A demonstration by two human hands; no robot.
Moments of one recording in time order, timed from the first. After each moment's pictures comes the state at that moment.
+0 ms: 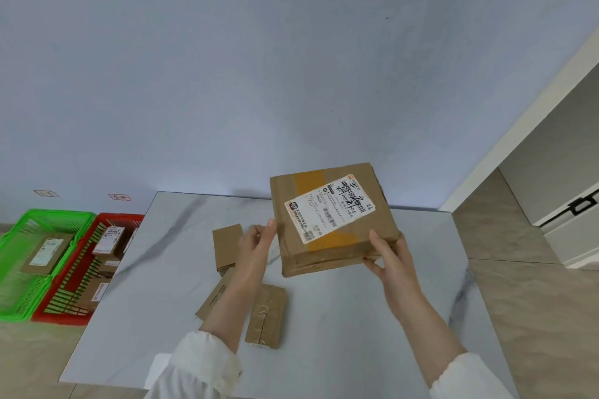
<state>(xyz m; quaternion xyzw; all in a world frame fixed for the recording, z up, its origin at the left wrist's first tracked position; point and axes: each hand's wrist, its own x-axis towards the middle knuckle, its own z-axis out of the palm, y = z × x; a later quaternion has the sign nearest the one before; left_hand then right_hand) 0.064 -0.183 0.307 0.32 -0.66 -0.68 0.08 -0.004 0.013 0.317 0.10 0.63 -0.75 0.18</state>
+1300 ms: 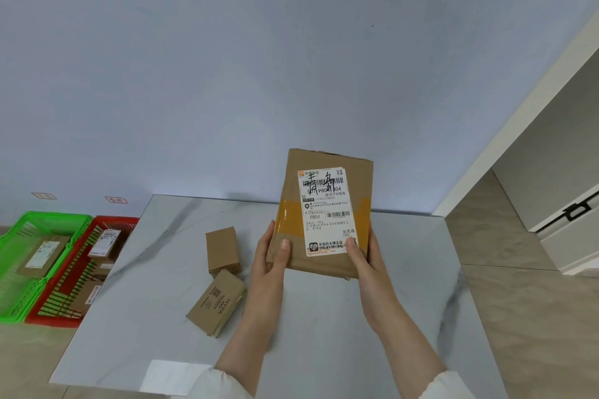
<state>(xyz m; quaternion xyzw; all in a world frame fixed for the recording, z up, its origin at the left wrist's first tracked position) 0.084 -0.112 0.334 0.30 -0.58 -0.75 0.11 0.015 0.014 0.322 -0.01 0.66 -0.72 0.21</state>
